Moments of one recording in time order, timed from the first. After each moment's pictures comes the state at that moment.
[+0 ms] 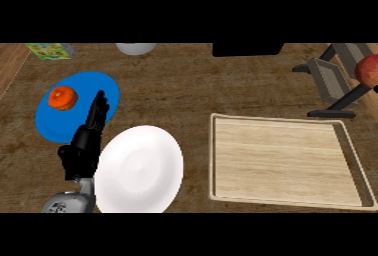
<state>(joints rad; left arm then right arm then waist) -0.09 0.06 -0.05 -1.57 -0.15 0.18 0.05 -0.70 -0.51 -0.29 -1.47 1.35 0.74 0.11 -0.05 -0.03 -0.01</state>
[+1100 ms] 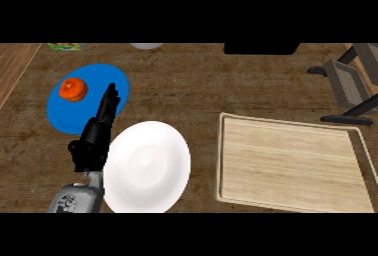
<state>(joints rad) -0.15 0.04 -0.08 -1.57 -0.16 0.17 0.05 -1.42 -0.60 -0.58 -1.31 1.27 1.08 0.47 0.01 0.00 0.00</state>
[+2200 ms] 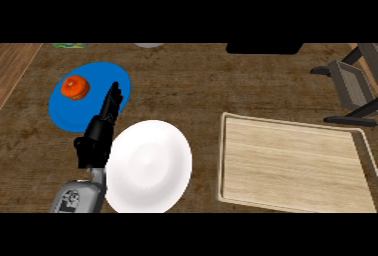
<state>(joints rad) -0.17 0.03 -0.07 -1.52 -0.16 0.16 0.02 -1.41 -0.80 -0.56 -0.69 1.27 0.58 0.36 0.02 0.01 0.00</state>
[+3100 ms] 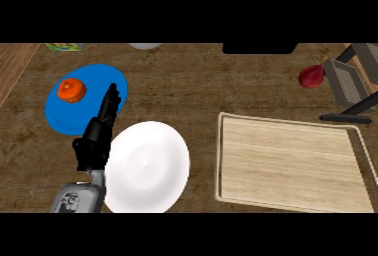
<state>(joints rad) -0.16 0.02 -0.07 -1.53 -0.17 0.17 0.04 -1.40 -1.03 -0.88 -0.60 1.05 0.34 0.49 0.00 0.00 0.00</state>
